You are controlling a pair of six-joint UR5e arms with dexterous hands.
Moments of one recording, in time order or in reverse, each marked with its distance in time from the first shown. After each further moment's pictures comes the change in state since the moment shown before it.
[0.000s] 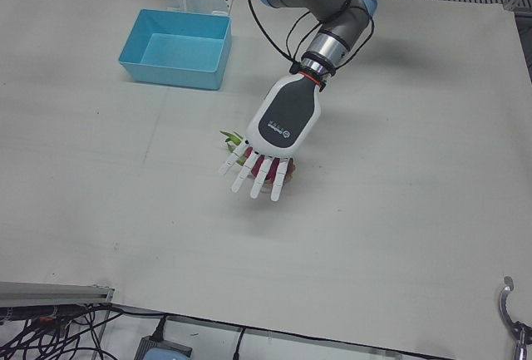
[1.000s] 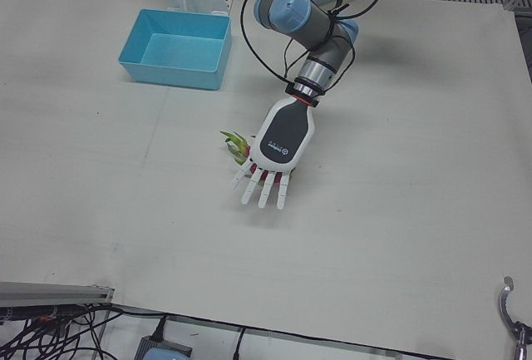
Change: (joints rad) left arm 0.109 -0.006 0.130 -0.027 -0.102 0.007; right arm 0.000 0.000 0.000 0.000 0.000 0.000
